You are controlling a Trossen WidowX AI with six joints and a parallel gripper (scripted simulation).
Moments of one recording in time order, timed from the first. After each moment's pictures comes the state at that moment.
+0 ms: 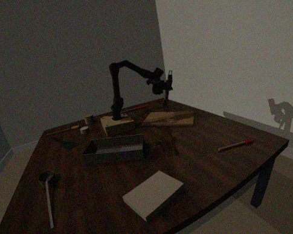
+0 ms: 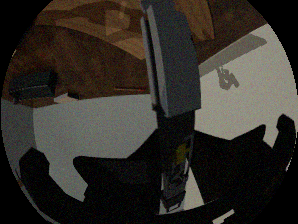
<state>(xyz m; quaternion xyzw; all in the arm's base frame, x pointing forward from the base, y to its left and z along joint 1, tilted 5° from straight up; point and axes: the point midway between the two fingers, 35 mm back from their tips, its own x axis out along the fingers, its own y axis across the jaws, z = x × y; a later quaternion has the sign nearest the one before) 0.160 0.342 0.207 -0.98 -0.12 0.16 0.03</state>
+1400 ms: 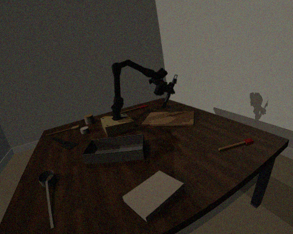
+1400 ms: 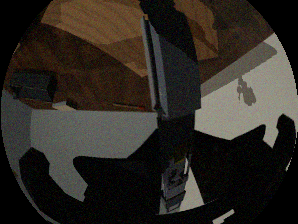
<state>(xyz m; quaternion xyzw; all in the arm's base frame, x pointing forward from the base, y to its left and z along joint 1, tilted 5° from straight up) 0.173 0.354 0.187 -0.96 -0.14 0.23 -0.02</state>
